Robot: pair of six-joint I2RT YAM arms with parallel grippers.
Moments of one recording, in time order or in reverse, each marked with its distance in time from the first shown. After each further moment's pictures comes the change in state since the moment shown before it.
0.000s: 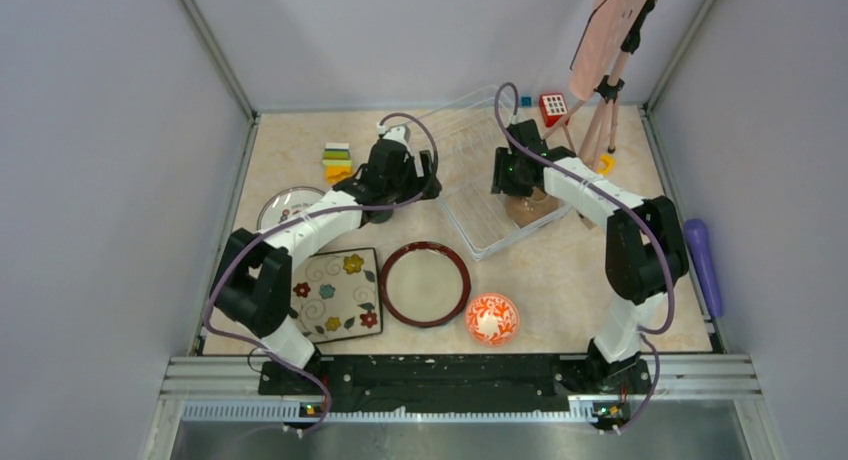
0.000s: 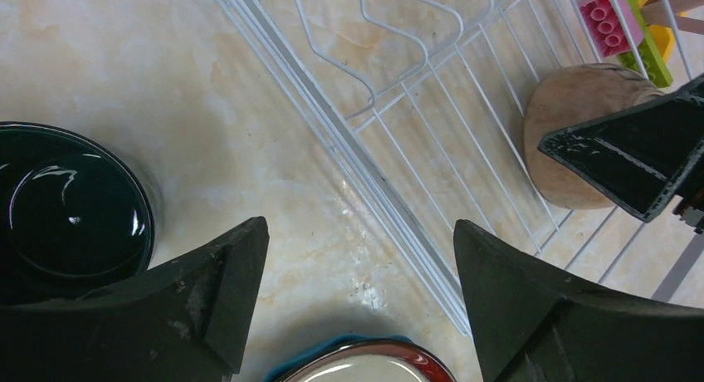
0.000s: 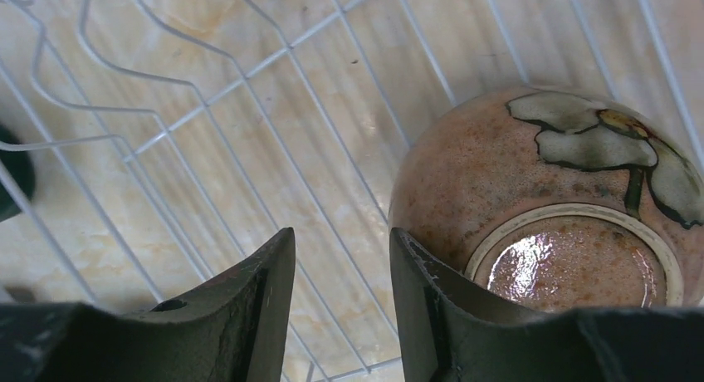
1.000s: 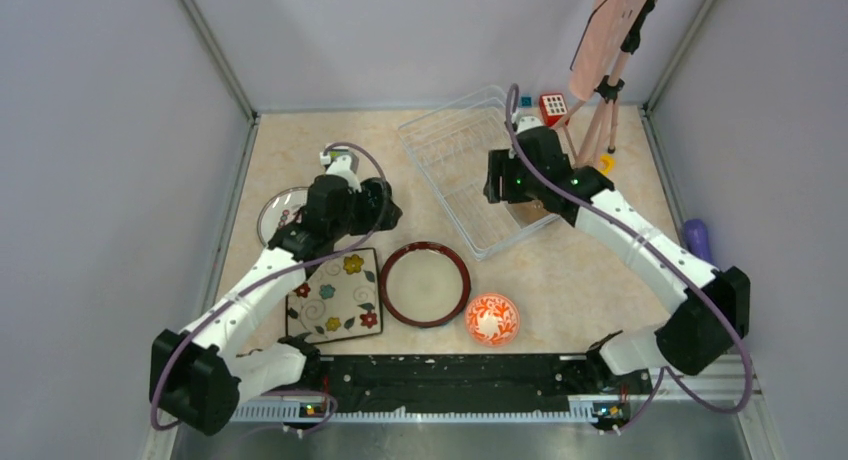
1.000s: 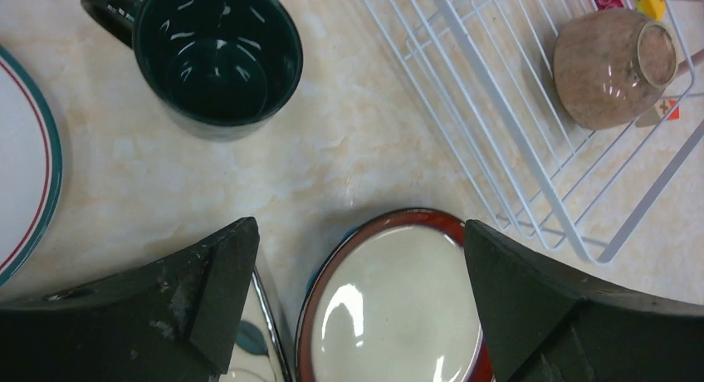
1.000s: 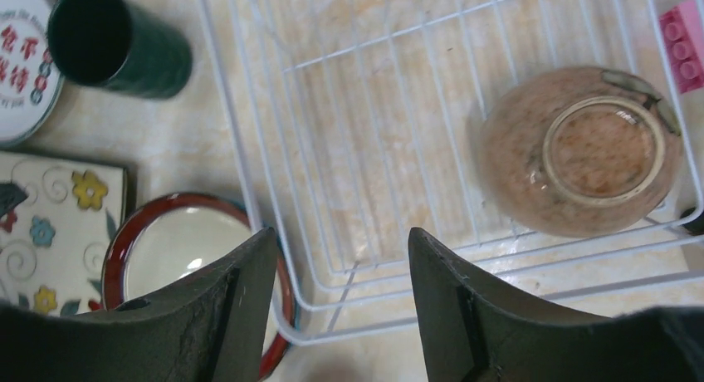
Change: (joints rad) left arm 0.109 -0.483 -0.312 -0.115 0.044 0.044; right arm 0.119 -0.377 -0.083 -0.069 0.048 -0.111
